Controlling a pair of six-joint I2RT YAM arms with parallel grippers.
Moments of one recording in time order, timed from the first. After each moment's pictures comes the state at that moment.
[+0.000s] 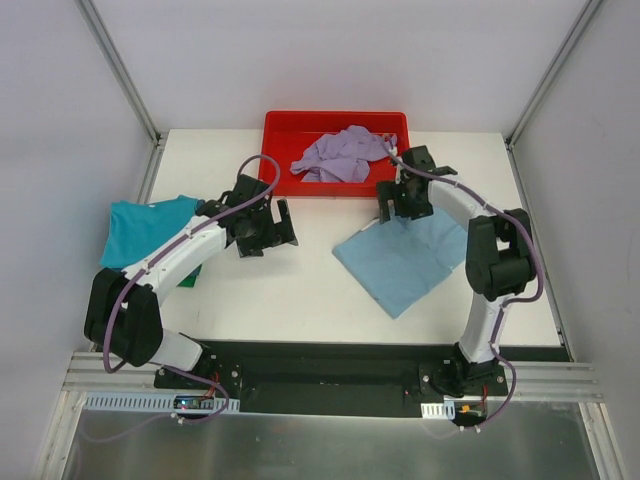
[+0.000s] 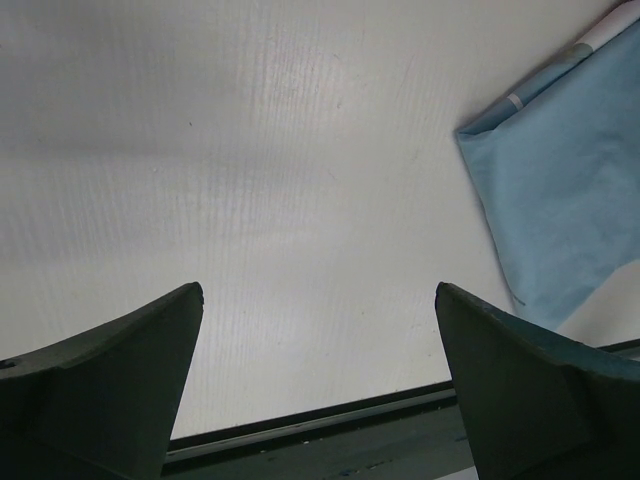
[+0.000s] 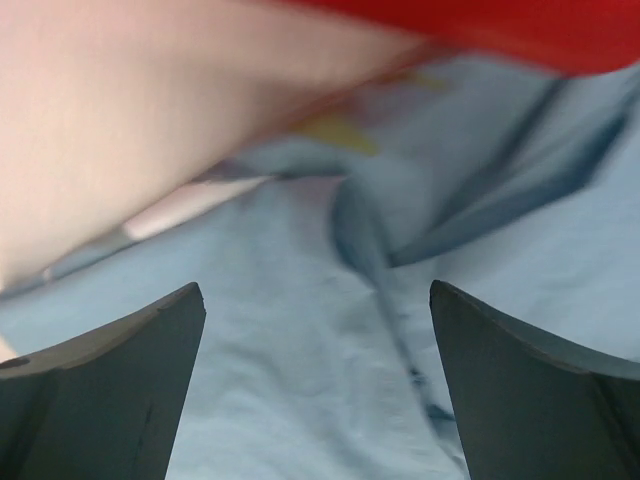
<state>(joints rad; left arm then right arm) -0.45 1.43 1.06 -0.67 0.10 -0.71 0.32 1.92 1.41 -0.63 -0.09 0.09</state>
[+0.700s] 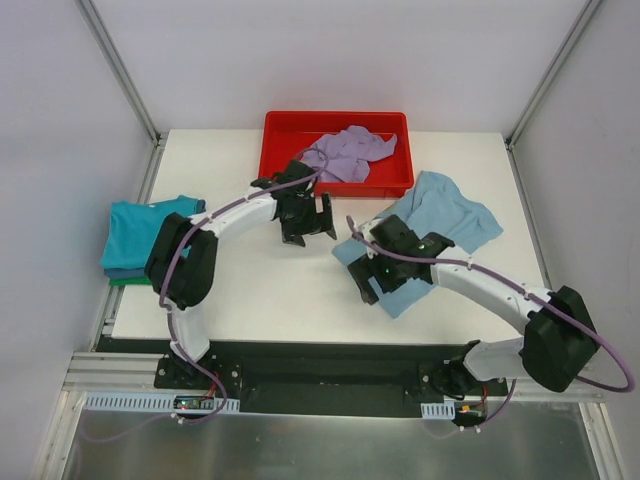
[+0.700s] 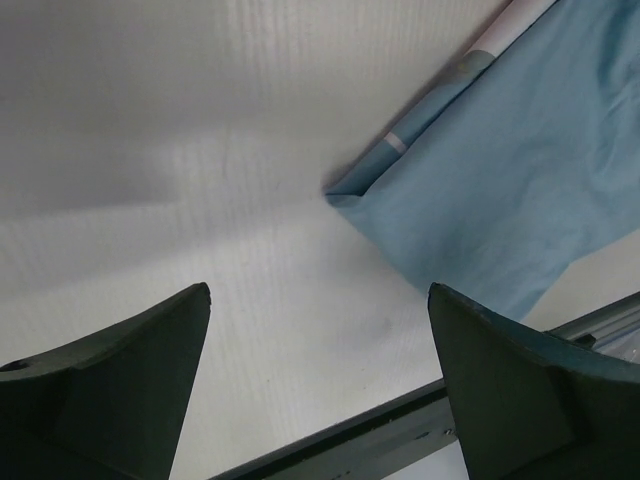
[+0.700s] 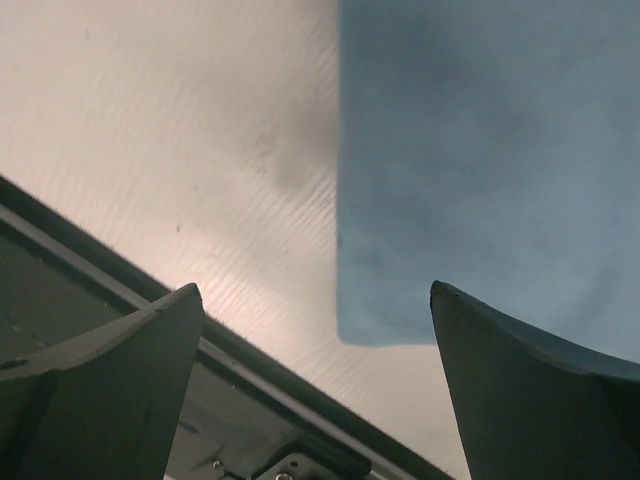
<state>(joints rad) -0.54 1.81 1.36 -0.63 0.24 -0.71 0.70 1.33 0.96 -0.72 -0.07 0.08</state>
